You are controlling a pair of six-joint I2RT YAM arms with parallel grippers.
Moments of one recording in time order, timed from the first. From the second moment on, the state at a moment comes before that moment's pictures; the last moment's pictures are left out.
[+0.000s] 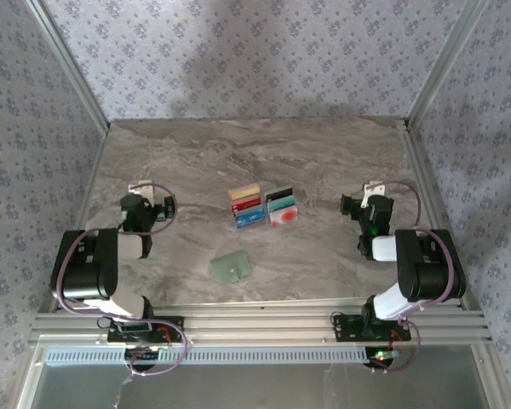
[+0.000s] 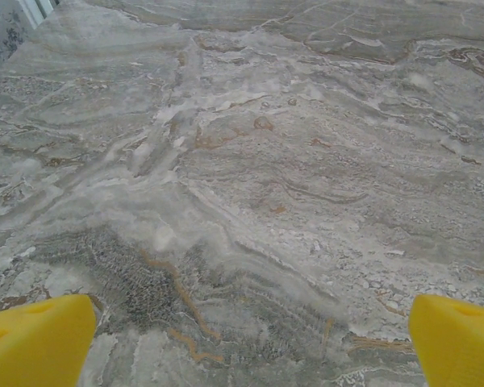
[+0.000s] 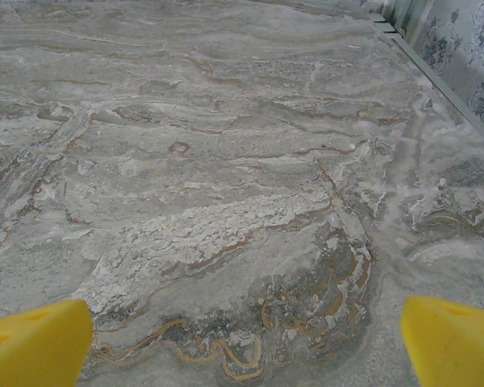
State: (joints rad) left arm 0.03 1.54 0.38 0.73 -0.01 -0.02; right arm -0.01 1.53 0.35 0.76 0.14 0.00
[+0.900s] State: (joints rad) left arm -0.13 1.12 0.73 -0.13 -0.07 -0.48; right arm 0.03 1.01 0.71 -0.20 0.36 0.59
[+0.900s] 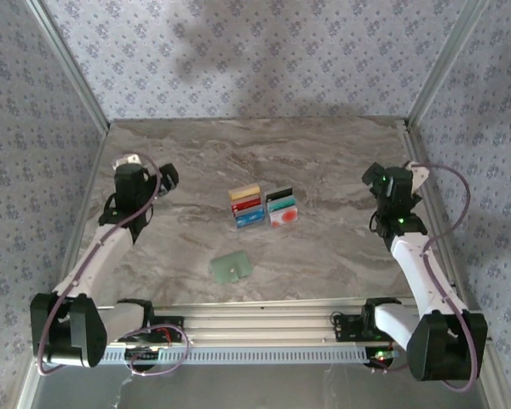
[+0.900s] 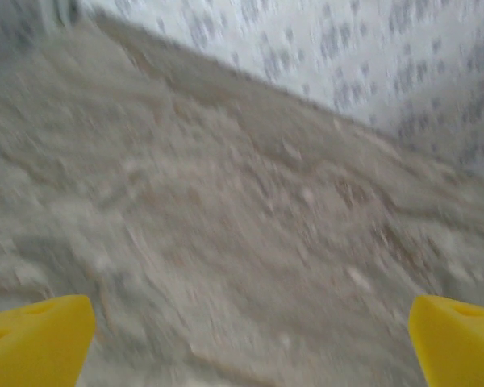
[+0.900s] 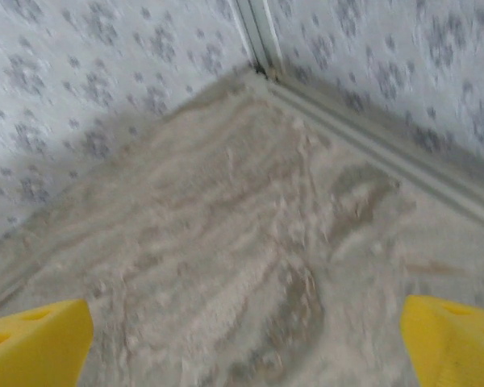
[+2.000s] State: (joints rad) left arm -0.66 1.17 0.47 -0.21 0.01 -0.58; right arm 0.91 1.54 0.79 -0.26 0.26 0.55
